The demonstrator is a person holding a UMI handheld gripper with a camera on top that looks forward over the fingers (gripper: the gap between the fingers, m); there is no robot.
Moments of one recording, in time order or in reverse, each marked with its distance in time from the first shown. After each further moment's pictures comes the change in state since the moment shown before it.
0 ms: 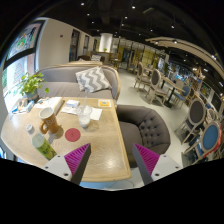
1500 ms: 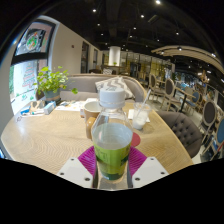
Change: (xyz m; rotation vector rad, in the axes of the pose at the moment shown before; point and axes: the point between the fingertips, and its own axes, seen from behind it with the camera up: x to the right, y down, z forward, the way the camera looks) arm -0.279 0.039 0.078 0.188 -0.093 0.035
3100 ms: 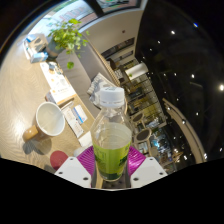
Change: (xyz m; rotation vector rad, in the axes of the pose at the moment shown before) arm 0.098 -0.185 0.065 -0.003 0.309 -0.914
